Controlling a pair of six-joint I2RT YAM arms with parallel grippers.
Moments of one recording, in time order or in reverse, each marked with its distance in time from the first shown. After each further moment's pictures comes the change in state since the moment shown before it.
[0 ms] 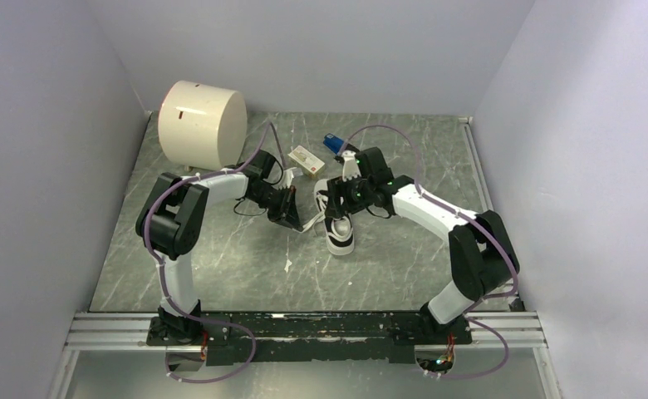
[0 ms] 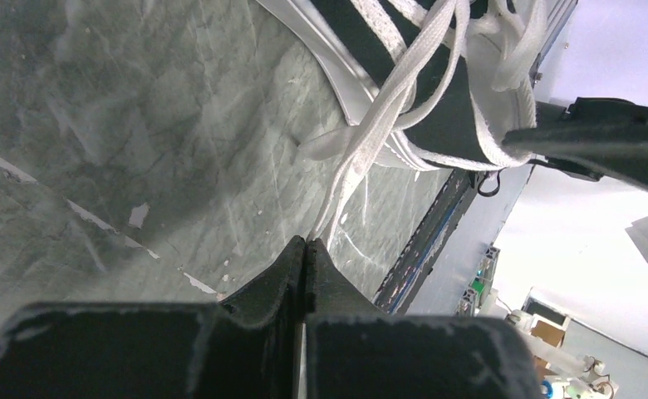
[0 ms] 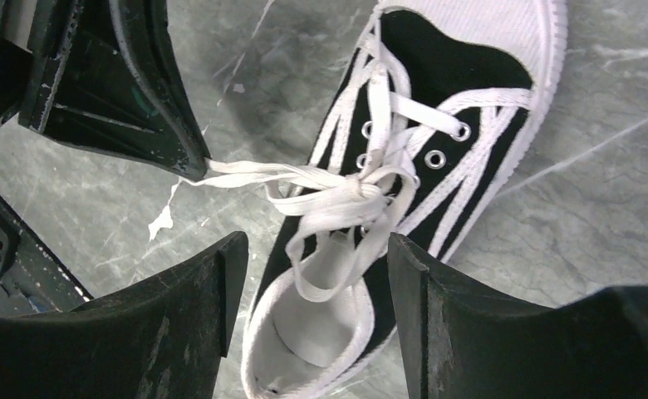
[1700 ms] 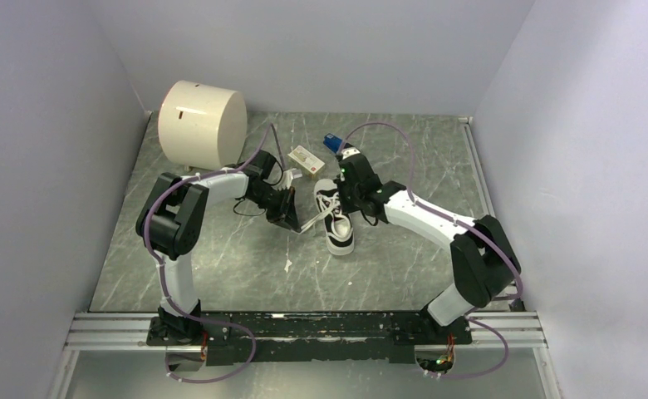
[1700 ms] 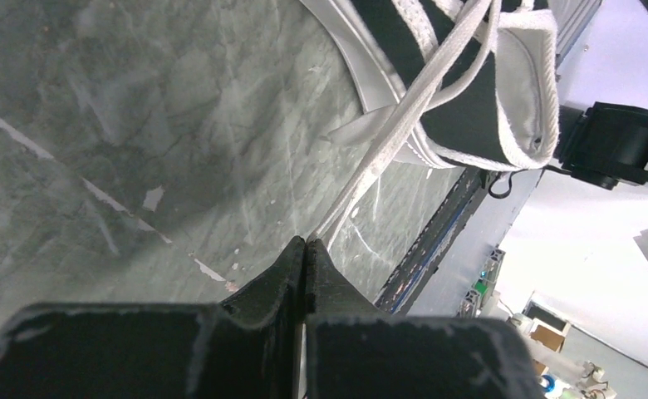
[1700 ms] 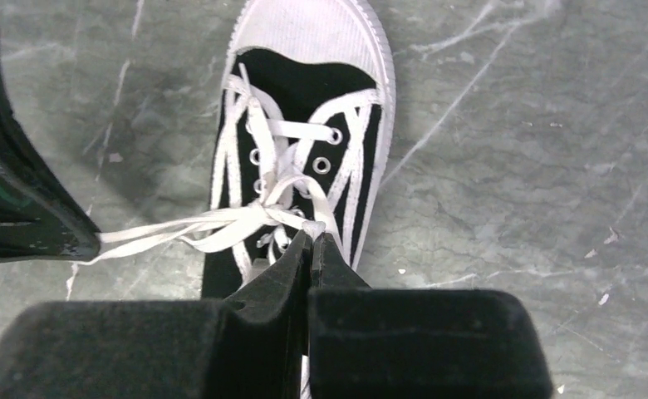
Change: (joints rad) left arm -0.002 0.000 0.008 -0.041 -0.031 0.003; right arm 0.143 -0.028 0.022 -0.017 0.517 0.098
